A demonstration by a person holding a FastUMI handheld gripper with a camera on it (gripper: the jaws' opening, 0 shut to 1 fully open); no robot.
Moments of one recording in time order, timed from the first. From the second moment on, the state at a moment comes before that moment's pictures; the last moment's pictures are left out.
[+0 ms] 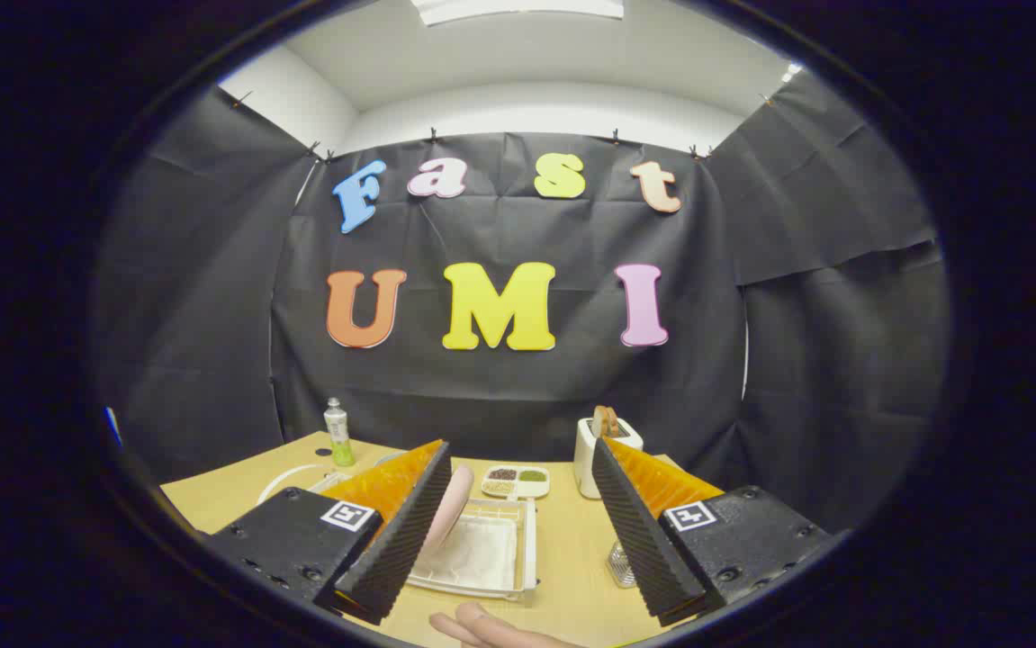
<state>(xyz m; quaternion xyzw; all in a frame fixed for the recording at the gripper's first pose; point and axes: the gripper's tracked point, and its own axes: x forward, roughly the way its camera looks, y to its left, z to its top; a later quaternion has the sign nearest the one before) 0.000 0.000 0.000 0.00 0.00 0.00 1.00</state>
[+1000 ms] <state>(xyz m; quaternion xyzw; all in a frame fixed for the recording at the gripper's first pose) 0.018 0.011 -0.030 0.02 0.07 0.02 1.00</state>
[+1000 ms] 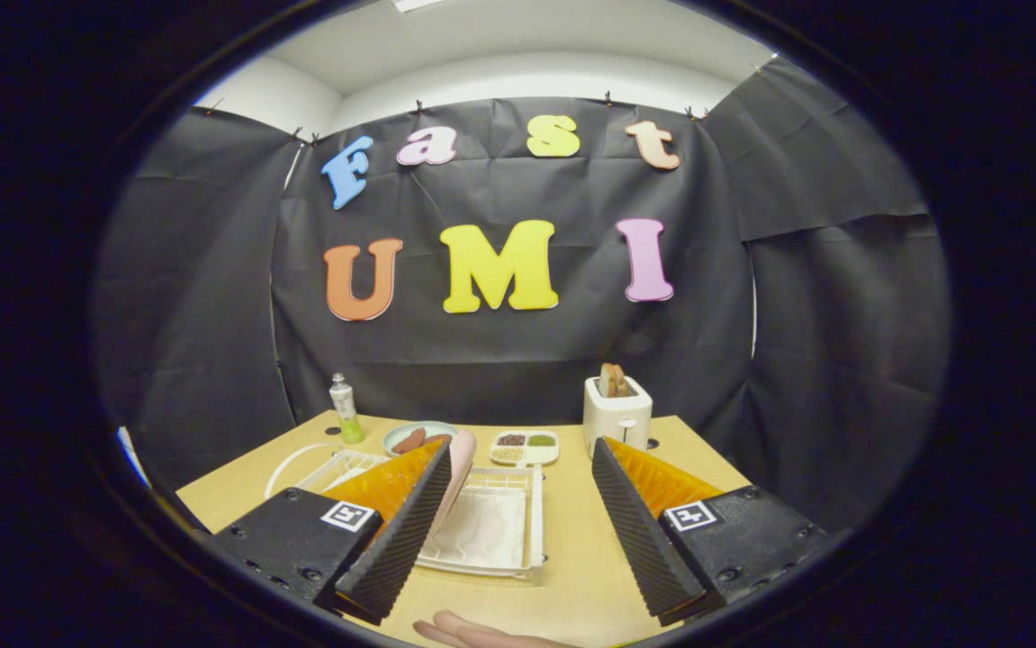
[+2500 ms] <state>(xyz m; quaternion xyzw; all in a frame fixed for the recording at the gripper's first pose) 0.177 0.079 -0.112 0.01 0.59 -0.03 0.81</state>
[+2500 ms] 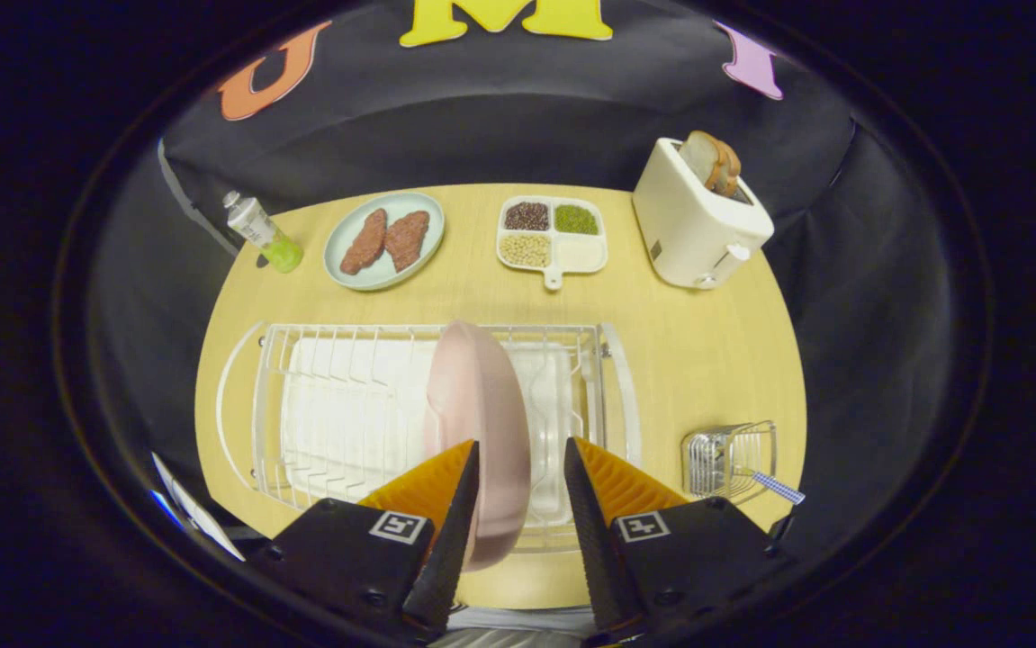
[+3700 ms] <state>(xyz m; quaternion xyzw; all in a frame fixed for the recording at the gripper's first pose) 0.050 0.046 -0.044 0.06 0.49 0.04 0.87</state>
